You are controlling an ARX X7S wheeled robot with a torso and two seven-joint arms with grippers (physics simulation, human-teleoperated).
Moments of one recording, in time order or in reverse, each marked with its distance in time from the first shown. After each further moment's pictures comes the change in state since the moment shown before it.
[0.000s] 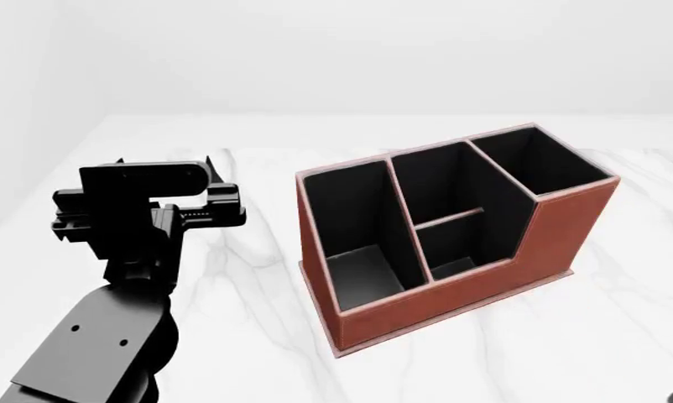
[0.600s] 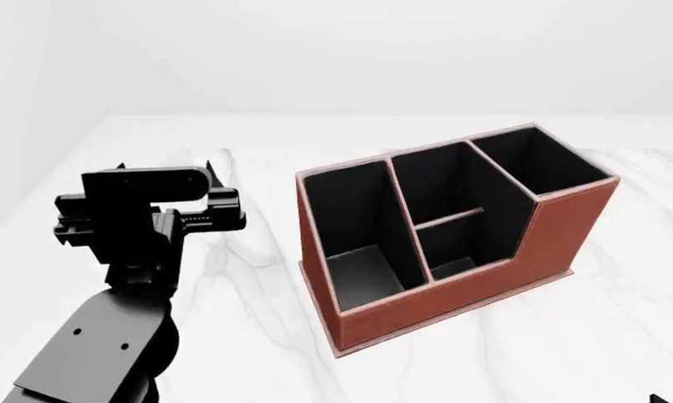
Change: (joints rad) left arm 0.017 -0.009 0.005 -0.014 -0.008 0.028 -0.007; right arm -0.031 -0.152 -0.037 0.167 -0.005 0.041 -0.088
